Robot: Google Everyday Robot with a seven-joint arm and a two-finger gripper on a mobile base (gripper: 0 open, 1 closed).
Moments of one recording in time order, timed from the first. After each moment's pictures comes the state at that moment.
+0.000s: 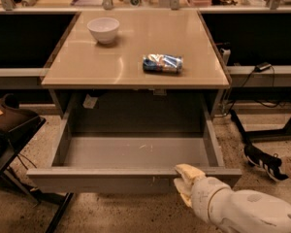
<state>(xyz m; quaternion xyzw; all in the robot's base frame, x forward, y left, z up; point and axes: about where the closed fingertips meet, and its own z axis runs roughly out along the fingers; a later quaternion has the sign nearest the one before) 0.400 -0.102 0.664 -0.68 0.58 -0.13 0.42</state>
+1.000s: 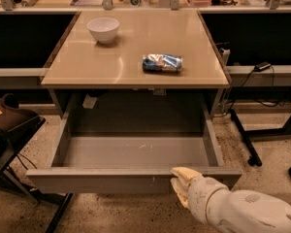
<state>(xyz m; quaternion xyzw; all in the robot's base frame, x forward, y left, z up) 0.392 -0.094 0.670 -0.68 0.59 -0.11 0.42</state>
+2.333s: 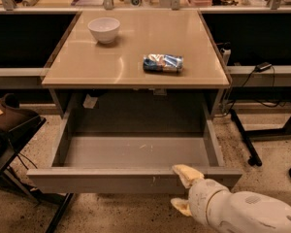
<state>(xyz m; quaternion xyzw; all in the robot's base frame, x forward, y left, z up) 0.392 -0.094 0.670 -0.68 0.59 -0.11 0.42</state>
